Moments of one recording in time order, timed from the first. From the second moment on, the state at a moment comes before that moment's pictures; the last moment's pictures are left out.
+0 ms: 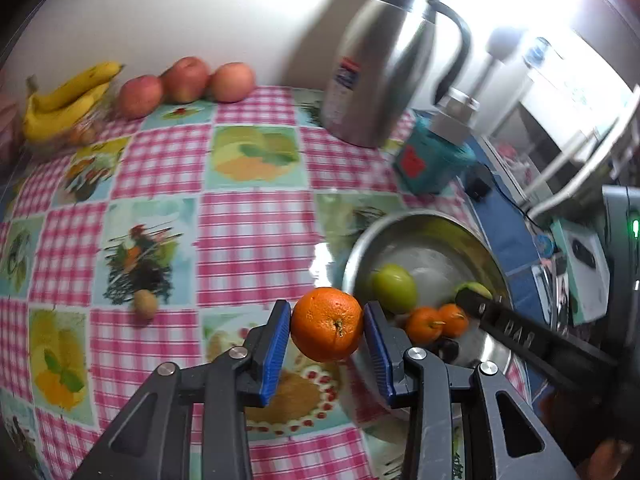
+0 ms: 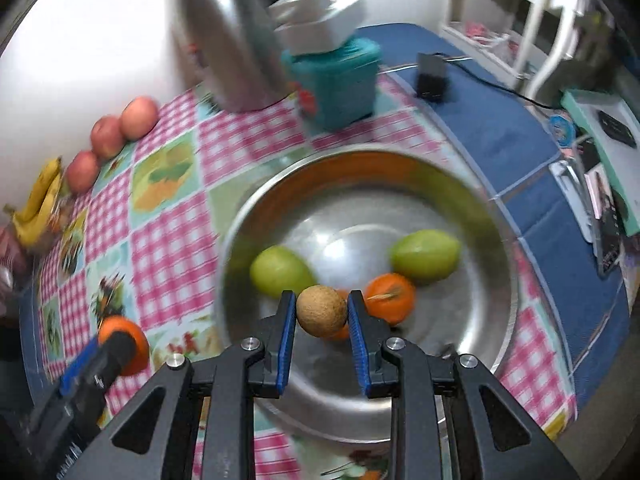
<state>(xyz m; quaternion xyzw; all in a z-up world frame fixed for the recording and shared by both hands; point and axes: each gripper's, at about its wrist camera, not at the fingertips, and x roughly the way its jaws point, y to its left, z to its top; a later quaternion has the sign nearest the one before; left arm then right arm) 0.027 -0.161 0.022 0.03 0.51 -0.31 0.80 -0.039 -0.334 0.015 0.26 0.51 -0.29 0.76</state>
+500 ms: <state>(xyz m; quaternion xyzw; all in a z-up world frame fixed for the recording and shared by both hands) 0.008 -0.201 0.006 0.06 0.52 -0.34 0.78 -0.052 -0.366 0.015 0.27 0.50 -0.30 0.77</state>
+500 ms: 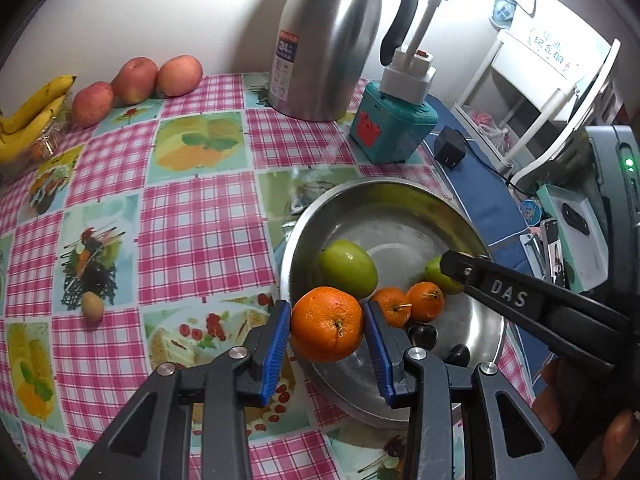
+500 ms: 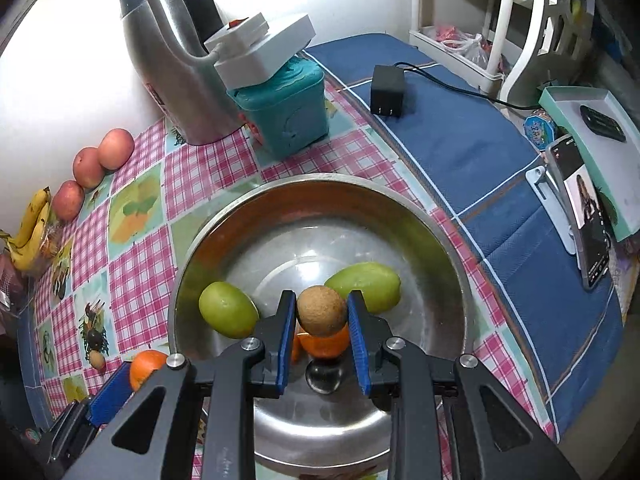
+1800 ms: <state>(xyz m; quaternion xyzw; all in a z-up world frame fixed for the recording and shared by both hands) 0.030 -0.178 0.006 0.03 0.53 -0.29 0.80 -0.045 -0.355 0.007 0.22 0.52 -0.29 0.77</state>
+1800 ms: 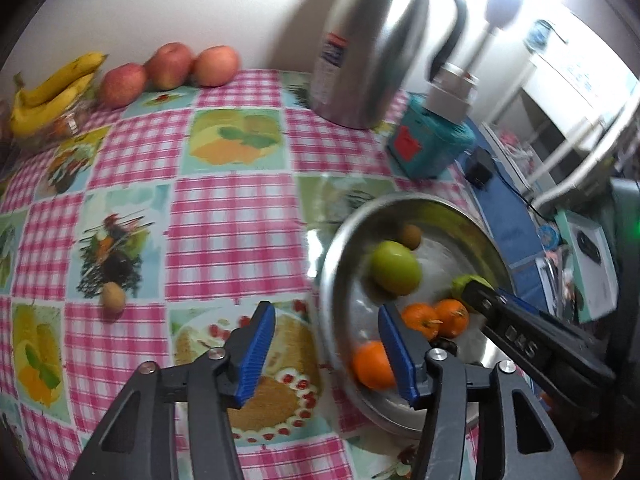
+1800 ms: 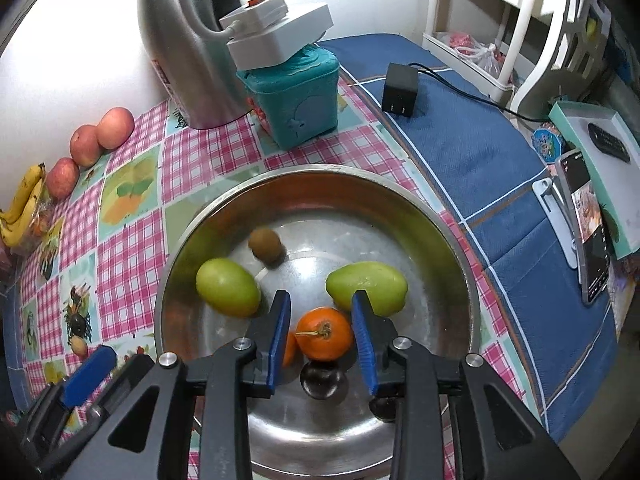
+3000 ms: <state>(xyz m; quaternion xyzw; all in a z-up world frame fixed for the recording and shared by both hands) 0.083 -0.078 0.003 -0.01 0.57 -0.11 0.82 -0.033 -0.289 0.012 0.15 0.55 -0.24 0.79</state>
